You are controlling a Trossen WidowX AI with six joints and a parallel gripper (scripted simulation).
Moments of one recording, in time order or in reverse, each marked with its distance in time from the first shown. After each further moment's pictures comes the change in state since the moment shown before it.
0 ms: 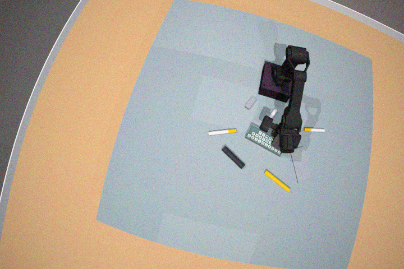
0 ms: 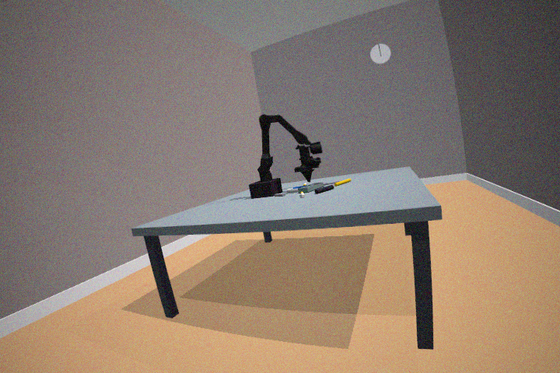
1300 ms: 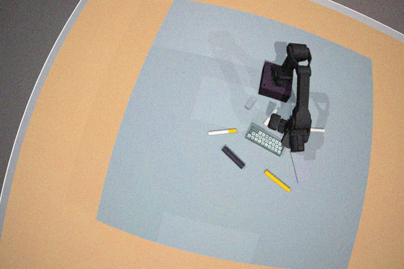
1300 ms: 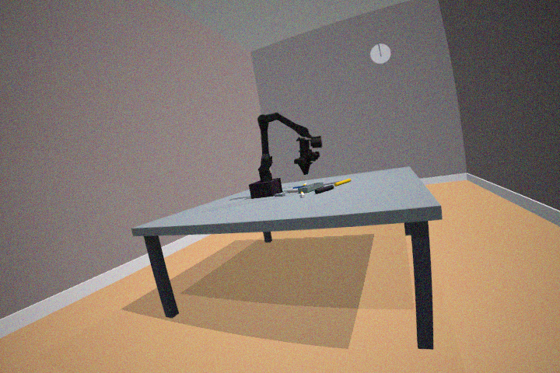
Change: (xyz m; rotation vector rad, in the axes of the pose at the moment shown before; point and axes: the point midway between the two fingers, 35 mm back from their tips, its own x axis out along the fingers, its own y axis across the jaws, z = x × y) arm -0.043 0.022 -0.024 -0.121 0.128 -0.007
